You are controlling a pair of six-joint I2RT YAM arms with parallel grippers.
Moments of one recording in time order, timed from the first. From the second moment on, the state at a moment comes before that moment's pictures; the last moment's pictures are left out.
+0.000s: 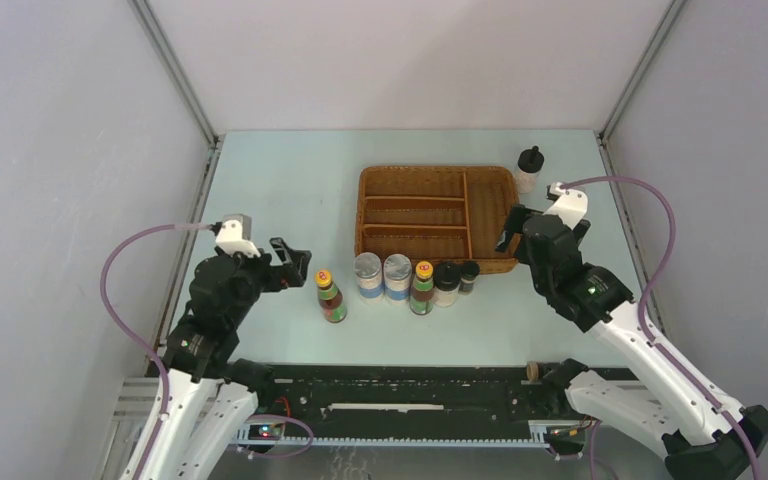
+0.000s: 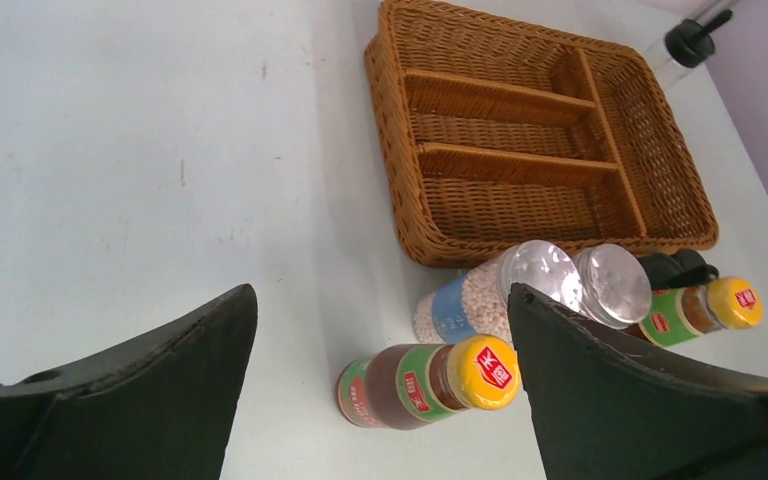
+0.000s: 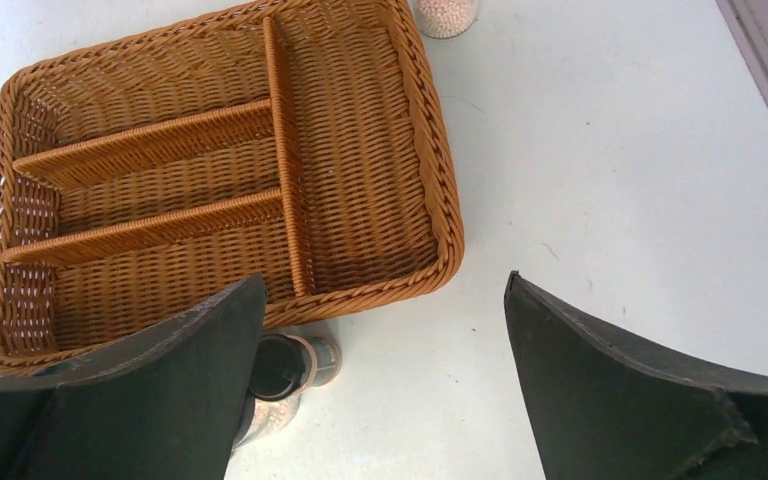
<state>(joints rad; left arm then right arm) -0.28 0.47 0.67 -0.50 -0.03 -0.38 0.59 0.86 0.89 -0.56 0.64 0.51</state>
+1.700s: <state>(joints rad) -1.13 0.60 0.64 -0.56 -0.67 -0.41 0.61 0.60 0.77 -0.40 0.51 0.40</state>
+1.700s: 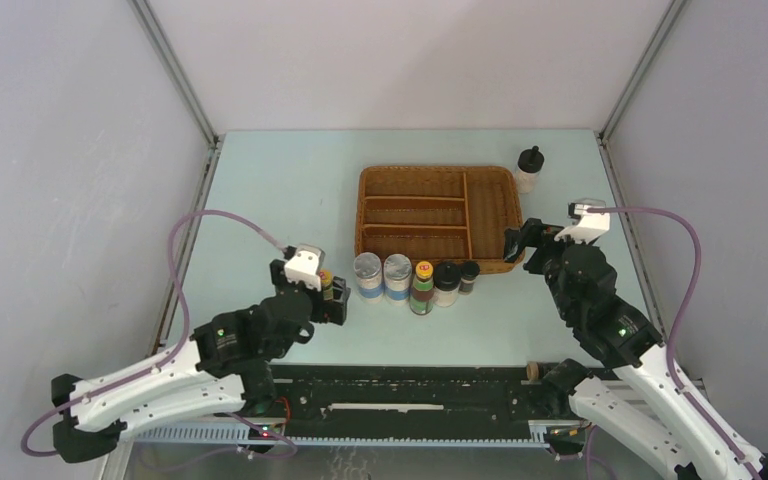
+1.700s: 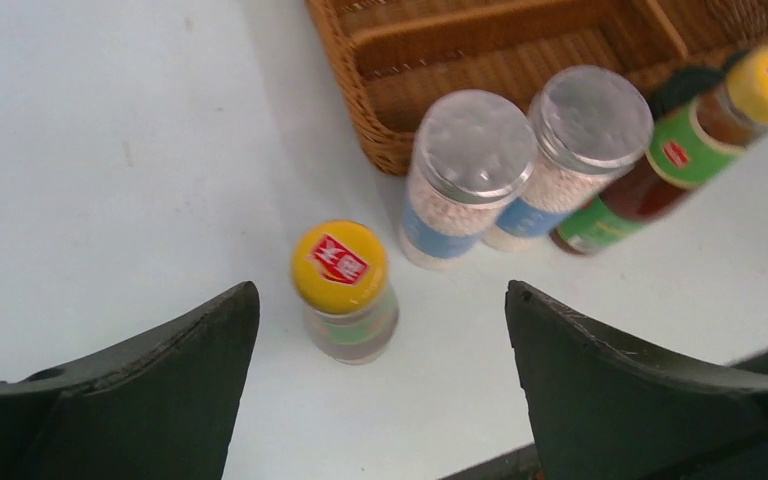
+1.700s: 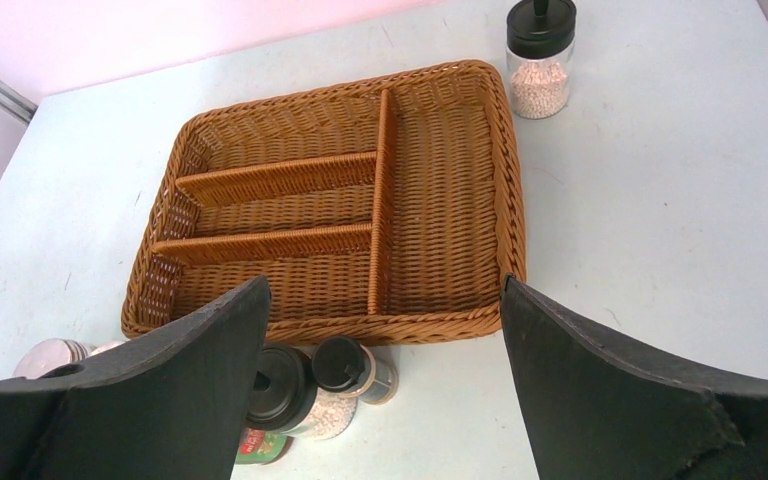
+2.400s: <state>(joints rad) -1.14 0.55 0.57 -0.45 -0.95 -0.45 0.61 0.60 0.77 -0.40 0.50 0.38</state>
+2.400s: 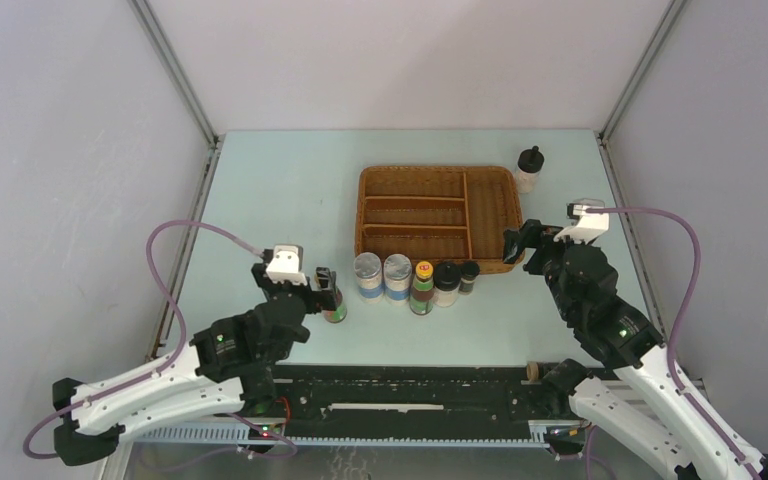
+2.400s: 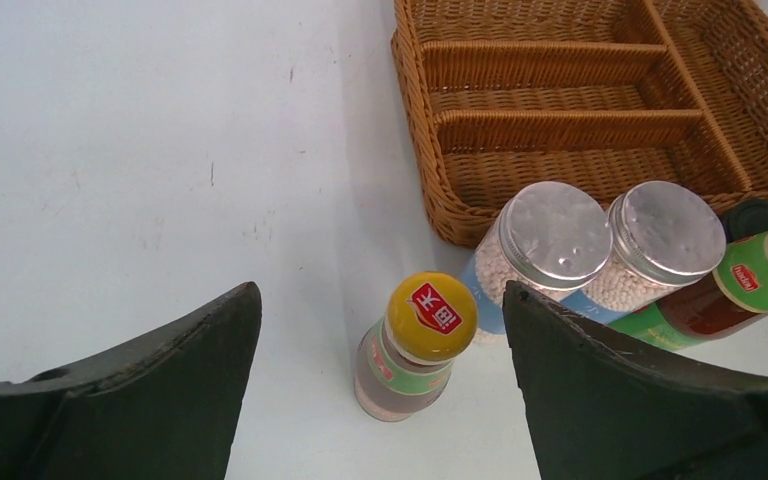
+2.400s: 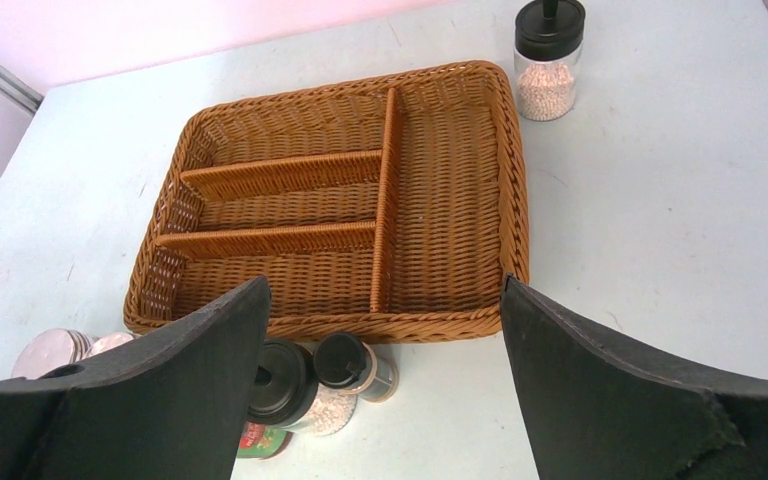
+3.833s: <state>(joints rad) -1.14 0.72 0.46 -0.21 -1.09 -0.50 0.61 0.60 0.77 -0.40 0.50 0.38</state>
